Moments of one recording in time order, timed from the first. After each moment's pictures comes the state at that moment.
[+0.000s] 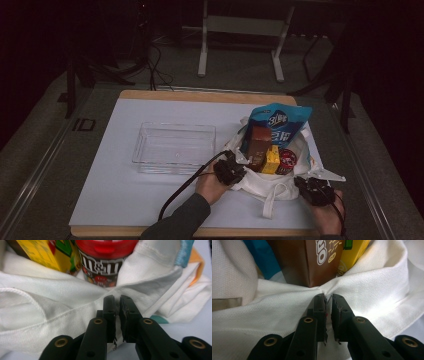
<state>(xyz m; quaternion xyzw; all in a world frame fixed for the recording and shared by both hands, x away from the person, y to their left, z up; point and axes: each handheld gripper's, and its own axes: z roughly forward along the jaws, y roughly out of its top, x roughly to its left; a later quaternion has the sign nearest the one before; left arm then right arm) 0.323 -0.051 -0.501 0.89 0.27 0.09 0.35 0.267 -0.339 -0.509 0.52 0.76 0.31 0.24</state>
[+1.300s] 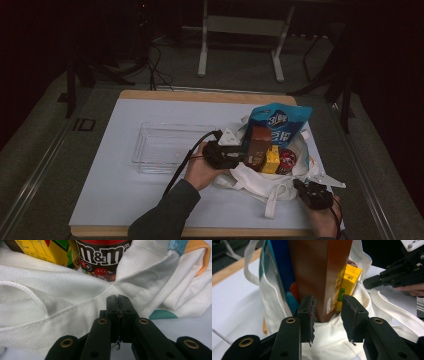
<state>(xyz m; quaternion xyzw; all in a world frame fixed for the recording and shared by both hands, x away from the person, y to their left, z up) 0.331 -0.014 -0.425 0.85 0.23 0.12 0.45 0.262 -0.343 -0.526 0.53 0.74 0.34 0.24</state>
